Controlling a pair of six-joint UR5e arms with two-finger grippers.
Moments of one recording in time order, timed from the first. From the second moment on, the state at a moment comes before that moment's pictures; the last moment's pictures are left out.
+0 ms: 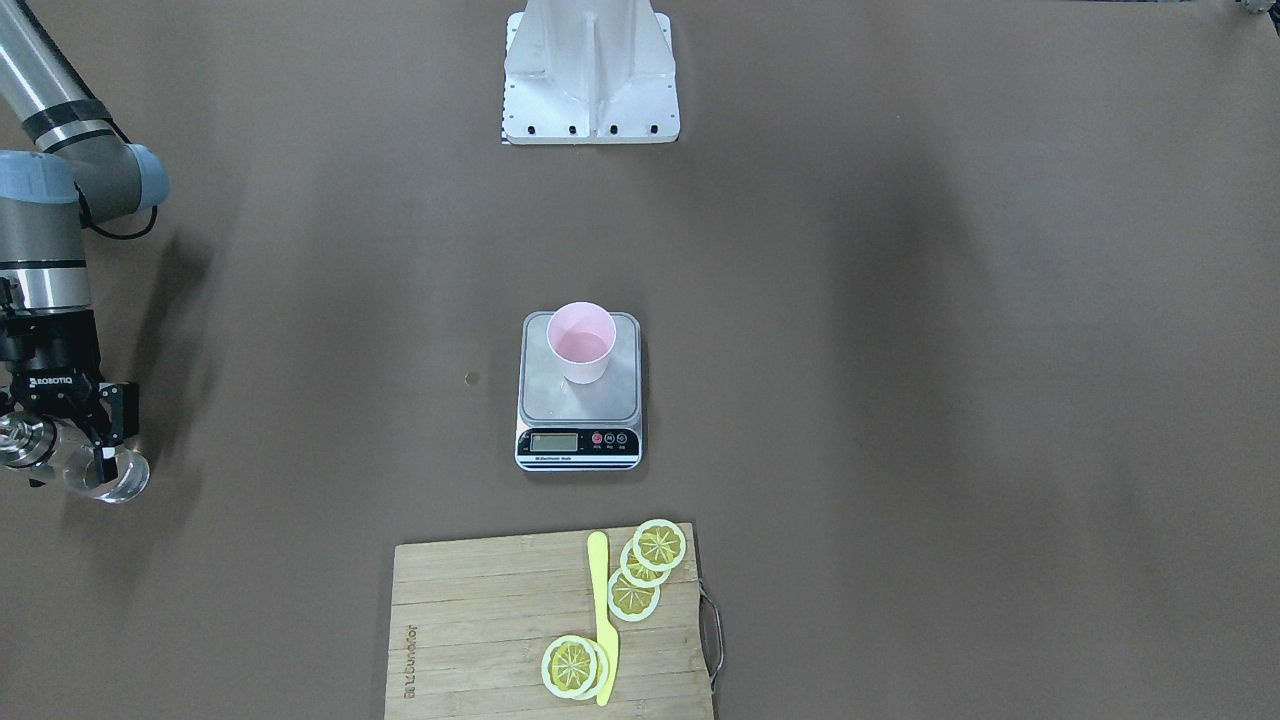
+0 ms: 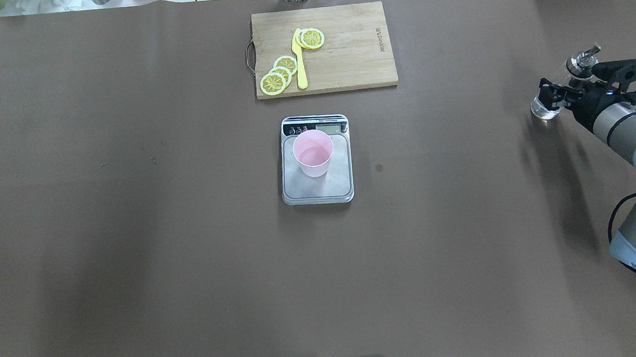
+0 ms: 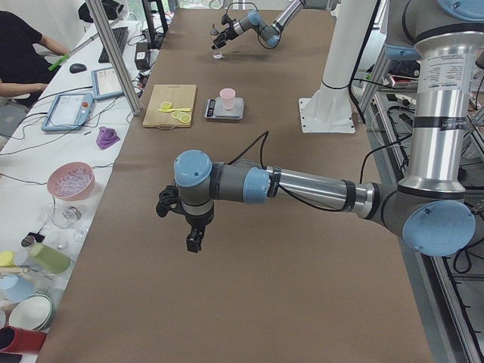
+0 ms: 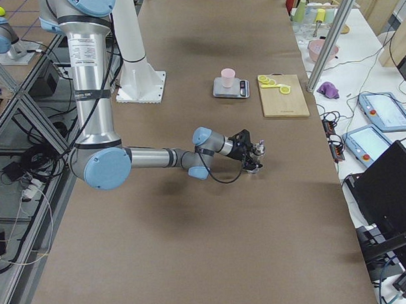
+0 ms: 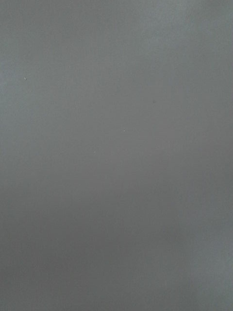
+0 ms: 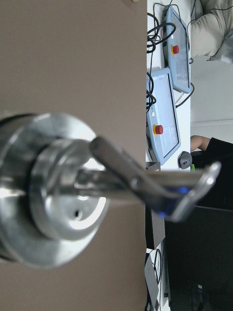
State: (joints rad) left arm -1.57 -1.59 -1.73 -1.50 -2.33 0.13; right arm 0.77 -1.52 1.36 -0.26 1.22 0.99
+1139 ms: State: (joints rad) left arm -1.57 -1.59 -1.73 -1.50 -2.33 0.12; right arm 0.76 -1.57 1.38 -0.19 1.24 1.01
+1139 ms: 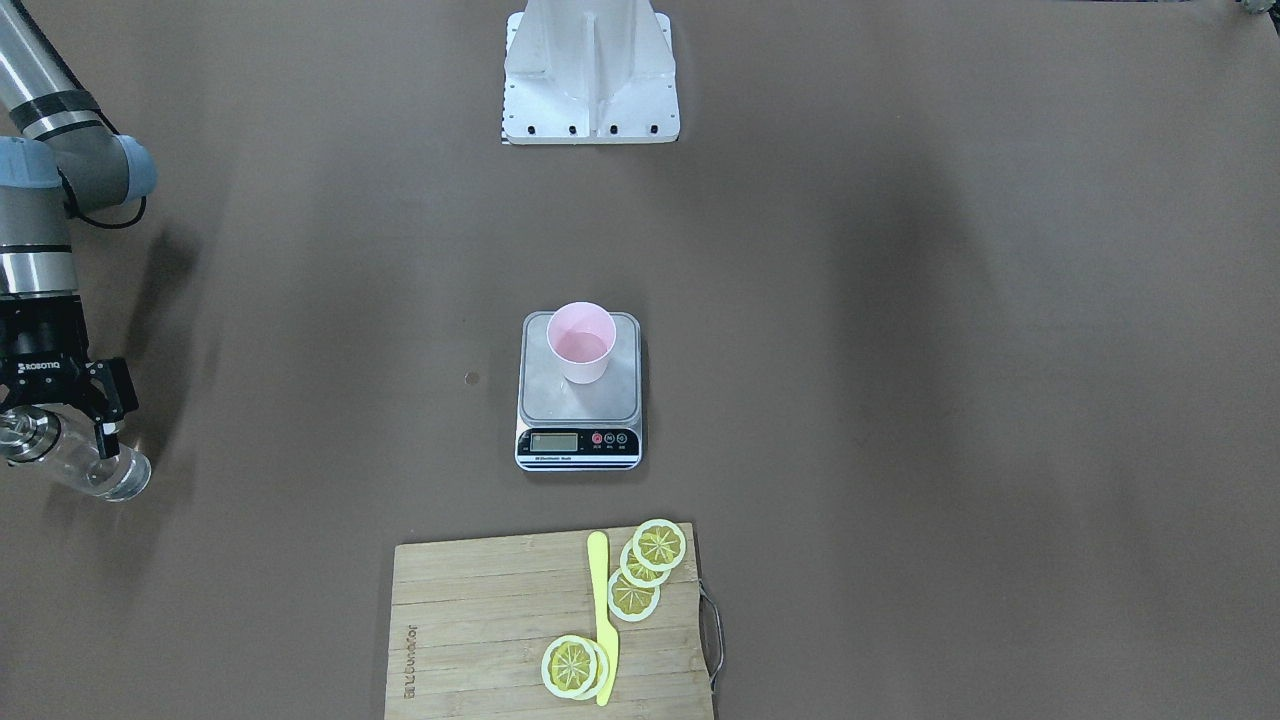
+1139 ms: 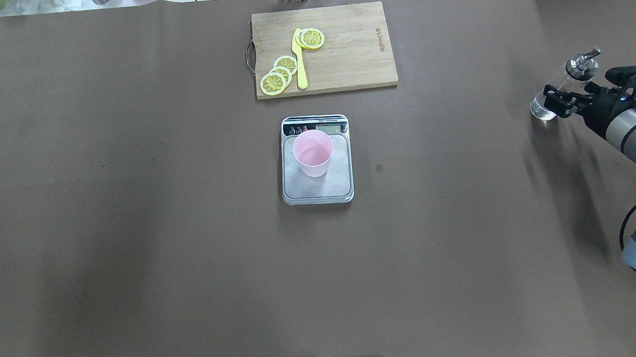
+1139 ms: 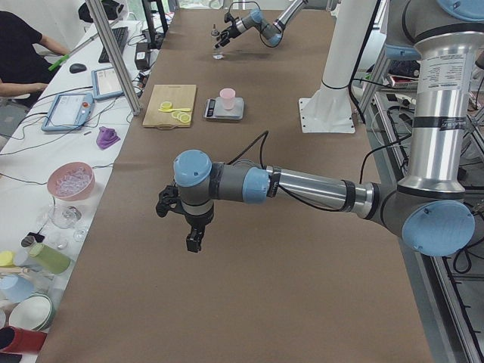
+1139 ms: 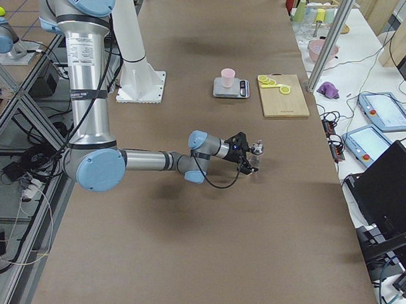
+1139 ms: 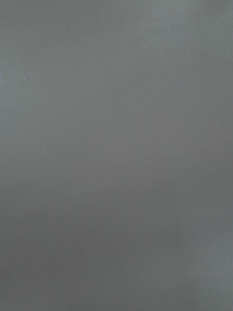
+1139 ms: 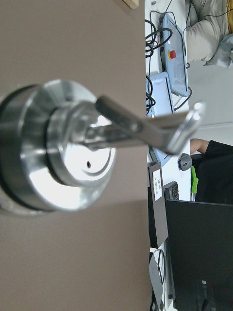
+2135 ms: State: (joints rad) left arm -1.57 -1.57 -1.73 -1.50 -2.32 0.13; right arm 0.74 -1.87 1.79 -0.27 1.34 1.05
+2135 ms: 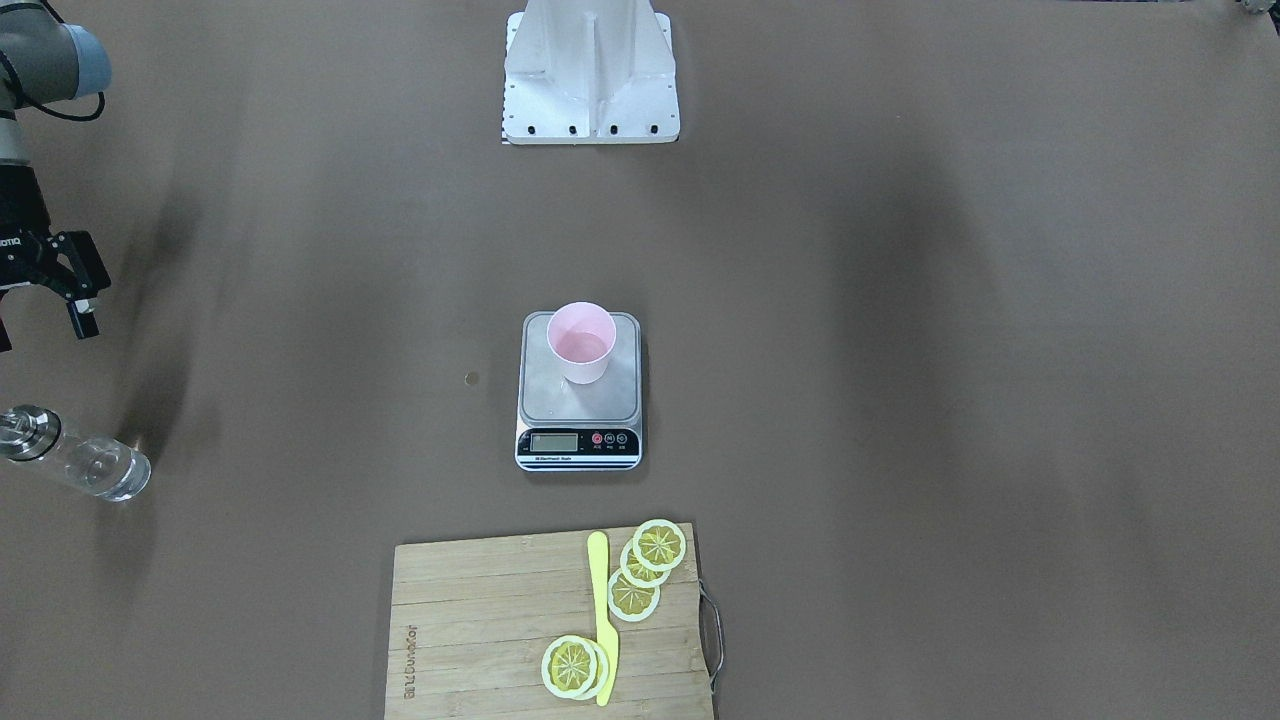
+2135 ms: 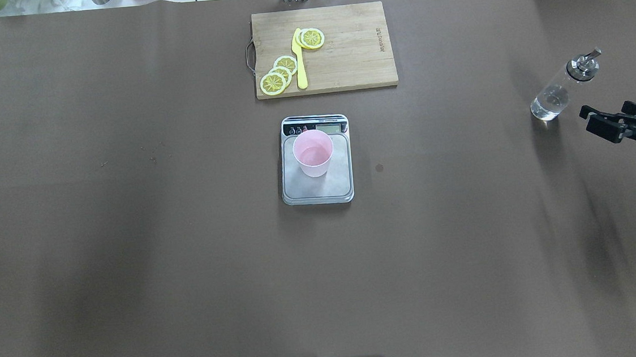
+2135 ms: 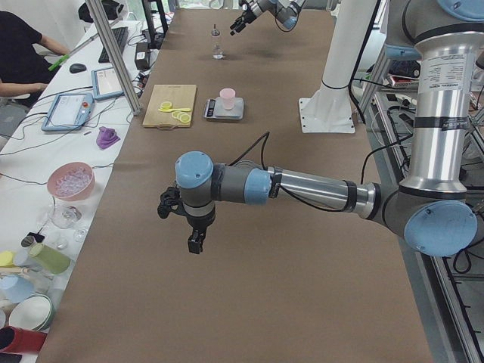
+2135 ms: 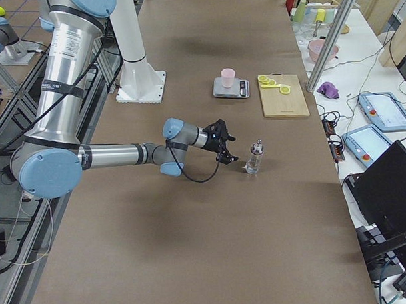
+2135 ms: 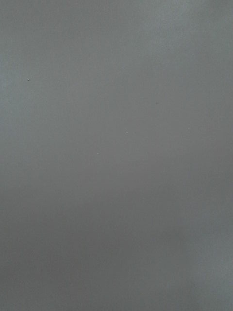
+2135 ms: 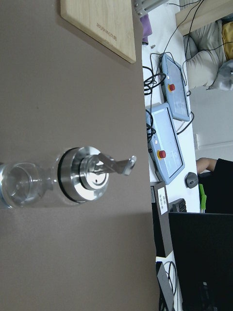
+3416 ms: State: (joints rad) left arm -1.57 -1.55 -1.73 -1.53 -2.32 0.13; right arm 1.38 -1.58 1.94 -1.09 2.21 0.60
